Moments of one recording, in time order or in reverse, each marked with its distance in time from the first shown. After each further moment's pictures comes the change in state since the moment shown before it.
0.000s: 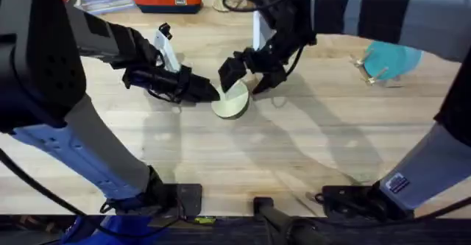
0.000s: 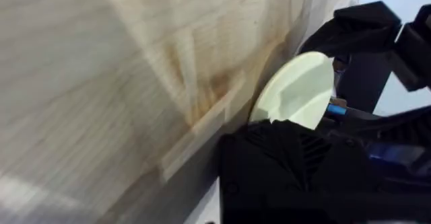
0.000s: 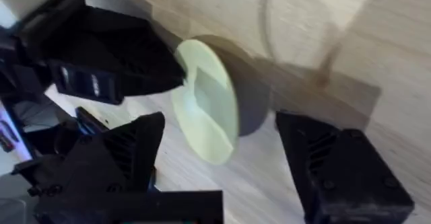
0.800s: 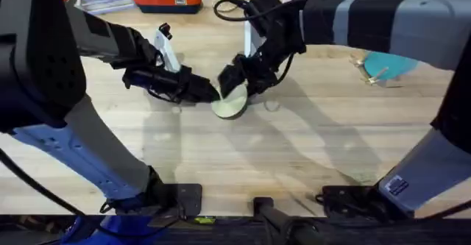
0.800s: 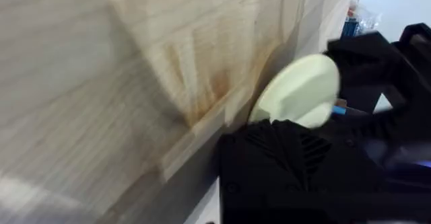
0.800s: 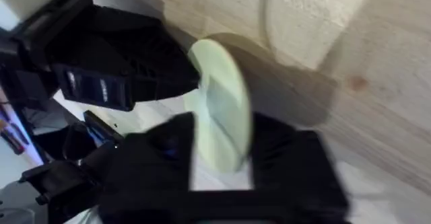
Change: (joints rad) left arm 0.000 0.000 0.000 0.000 0.000 -0.001; right arm 0.061 0.000 -0.033 0.071 -0.001 0.100
